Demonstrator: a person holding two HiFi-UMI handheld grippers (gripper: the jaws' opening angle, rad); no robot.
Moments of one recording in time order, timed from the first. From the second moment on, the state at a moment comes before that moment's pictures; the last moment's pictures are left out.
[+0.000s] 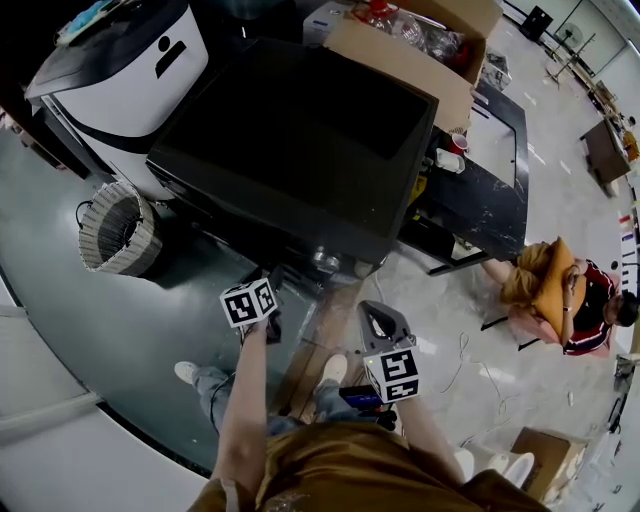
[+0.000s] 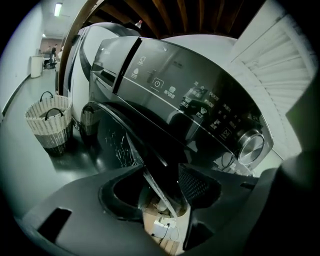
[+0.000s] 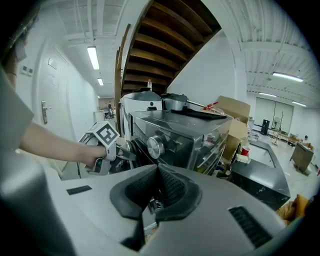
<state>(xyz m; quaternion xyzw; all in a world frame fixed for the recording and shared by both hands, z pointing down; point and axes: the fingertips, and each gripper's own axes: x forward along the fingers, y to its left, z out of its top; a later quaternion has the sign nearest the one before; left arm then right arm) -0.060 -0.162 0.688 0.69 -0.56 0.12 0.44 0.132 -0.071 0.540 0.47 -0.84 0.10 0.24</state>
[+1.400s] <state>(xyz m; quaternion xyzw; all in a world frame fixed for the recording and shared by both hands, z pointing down) -0.100 -0.113 0.598 0.72 -0.62 0.07 0.30 0.099 -0.057 0.495 0.45 -0.87 0.07 0.18</state>
